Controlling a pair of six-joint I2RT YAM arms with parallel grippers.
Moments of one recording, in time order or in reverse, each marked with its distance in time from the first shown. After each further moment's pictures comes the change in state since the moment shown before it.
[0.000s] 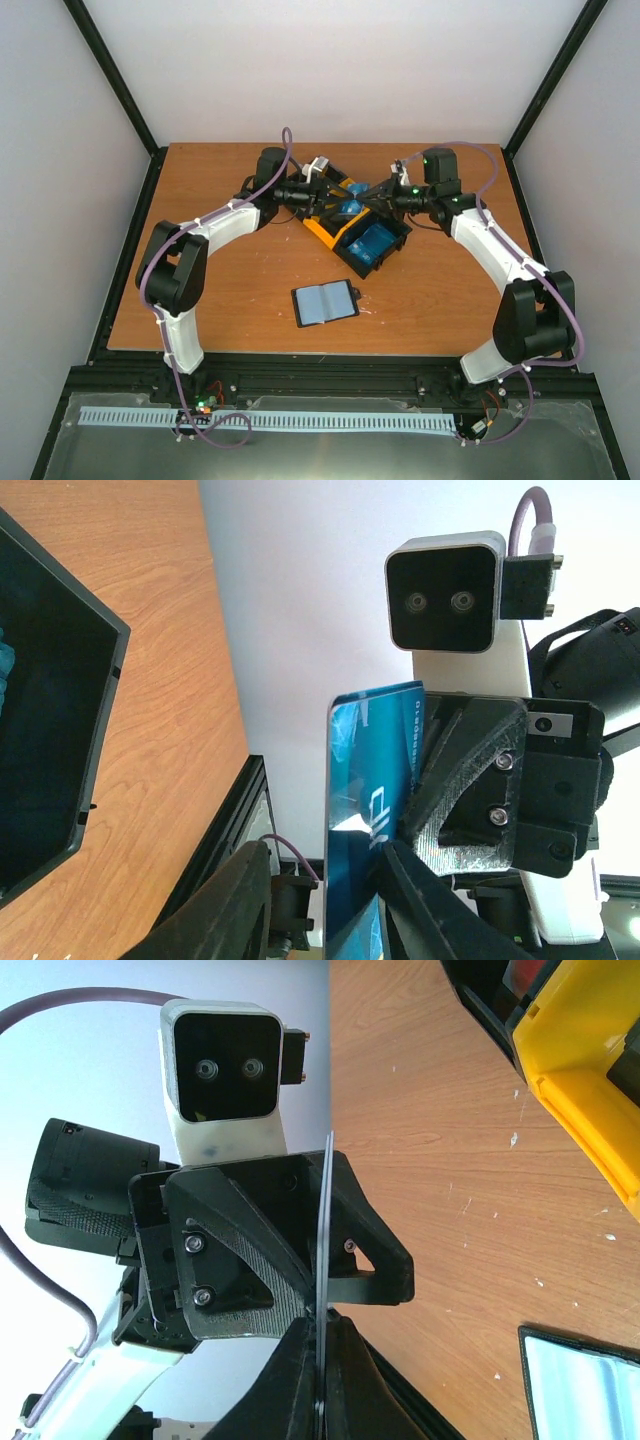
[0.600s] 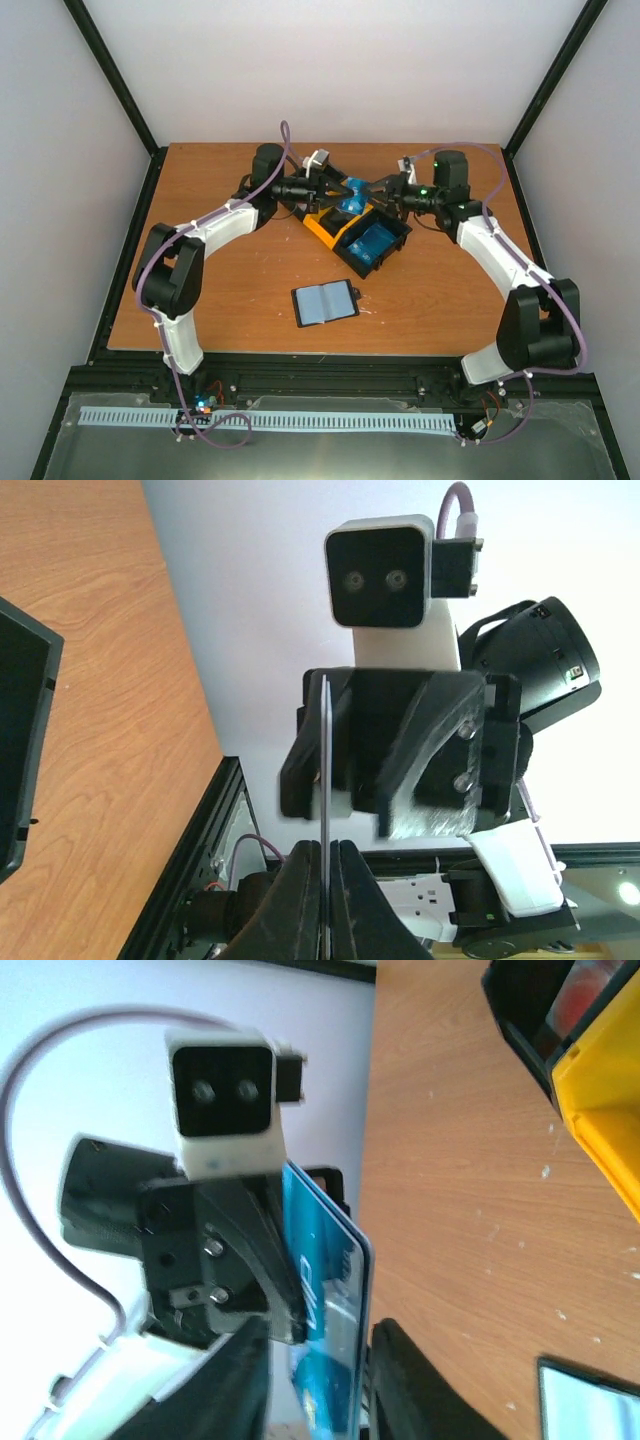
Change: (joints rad) left arm -0.002 -0.021 -0.006 0.114 0.027 -0.055; right arm -0.026 -0.029 -0.062 0.119 -0.046 0.011
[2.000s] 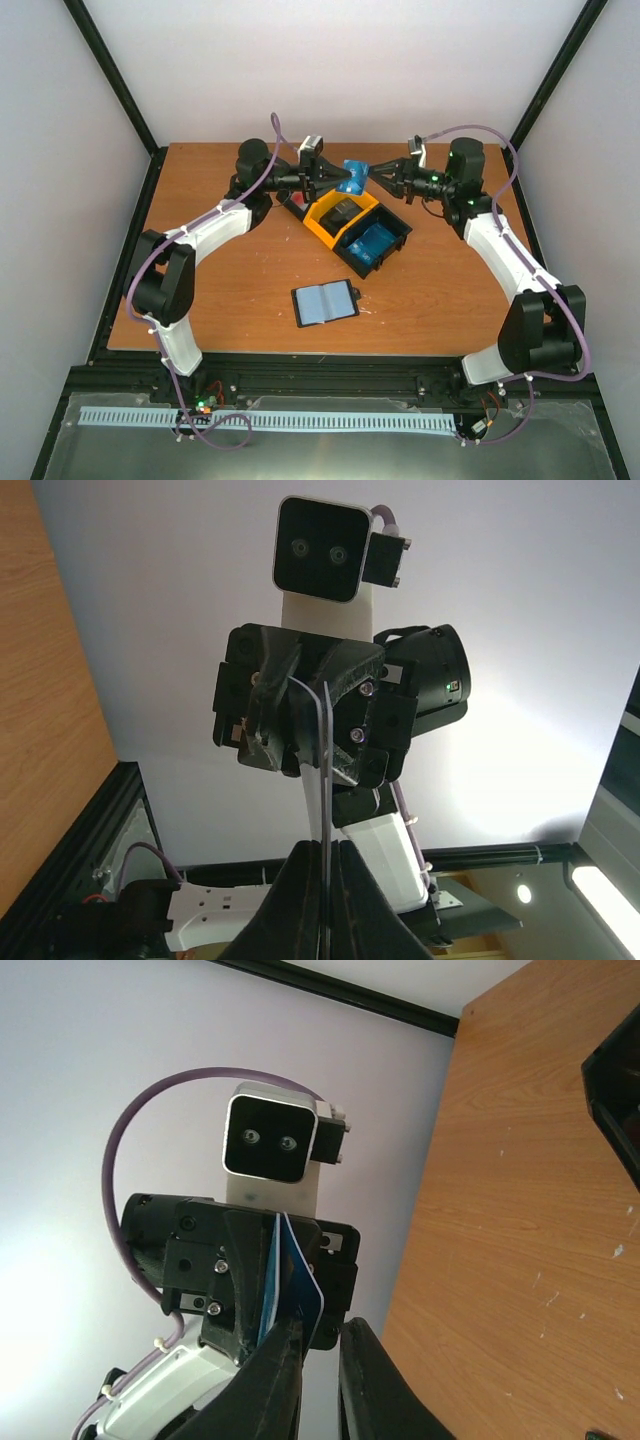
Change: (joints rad) left arm 0.005 -0.074 -0.016 0.325 -0.012 -0.459; right arm -0.045 -0.044 0.028 0.220 -0.051 0.090
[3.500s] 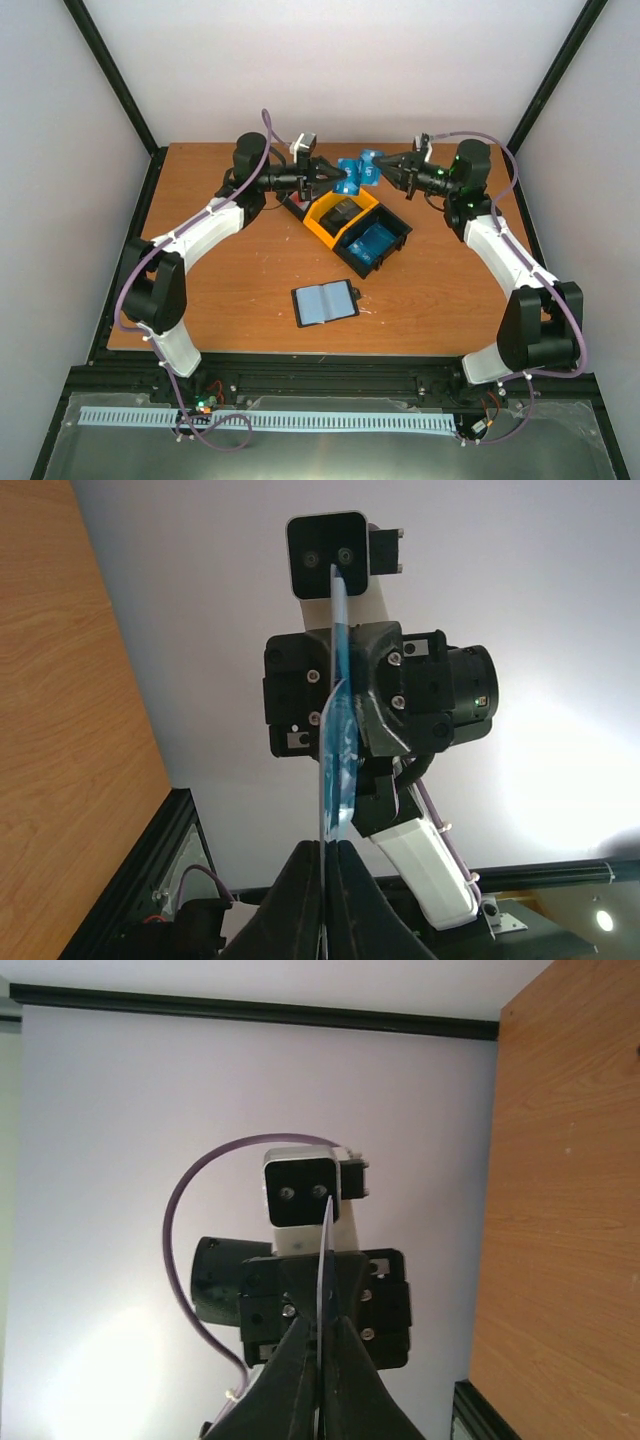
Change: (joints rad) left arm 0.027 -0.066 0.021 -0.295 -0.040 0.298; right arm -0.023 0.016 -0.041 0.257 0.005 0.372
